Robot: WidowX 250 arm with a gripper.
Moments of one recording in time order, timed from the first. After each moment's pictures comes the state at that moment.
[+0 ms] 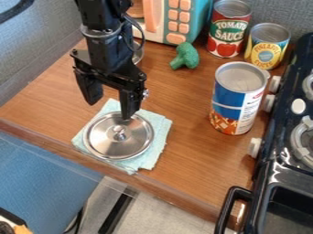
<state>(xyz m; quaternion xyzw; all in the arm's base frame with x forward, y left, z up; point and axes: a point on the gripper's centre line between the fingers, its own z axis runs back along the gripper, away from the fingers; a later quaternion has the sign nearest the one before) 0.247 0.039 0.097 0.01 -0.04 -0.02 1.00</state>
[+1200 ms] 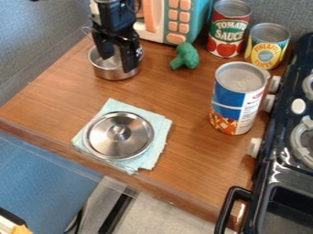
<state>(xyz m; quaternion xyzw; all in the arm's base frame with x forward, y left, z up) 0.356 0.105 0.078 0.01 -0.06 -0.13 0.99</state>
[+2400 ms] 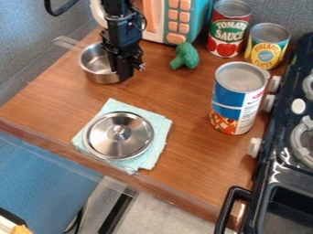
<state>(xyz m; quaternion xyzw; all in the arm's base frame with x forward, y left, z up) 0.363 0.107 0.040 0.00 -0.01 -0.16 0.99</state>
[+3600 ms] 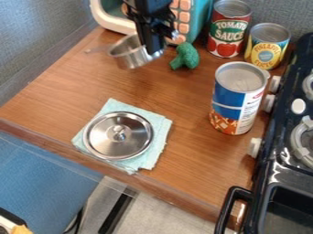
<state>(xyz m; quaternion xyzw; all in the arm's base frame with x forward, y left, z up) 0.366 0.039 0.104 -0.03 -0.08 -0.19 0.98</state>
